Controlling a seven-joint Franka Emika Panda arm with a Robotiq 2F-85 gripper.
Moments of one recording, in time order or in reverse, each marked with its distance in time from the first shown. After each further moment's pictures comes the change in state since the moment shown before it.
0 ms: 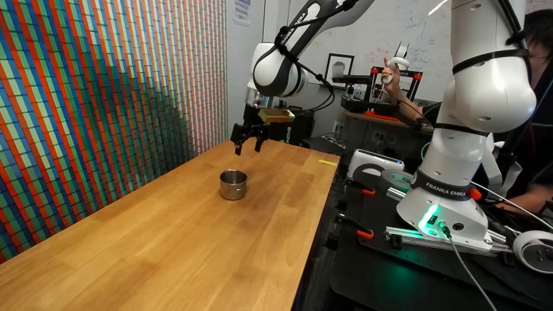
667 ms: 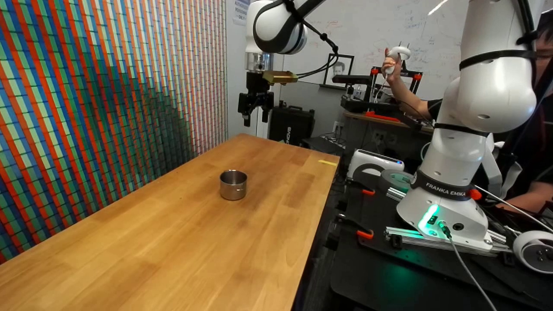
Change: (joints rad) arm 0.001 -0.146 -0.053 0.138 -0.168 -0.420 0.011
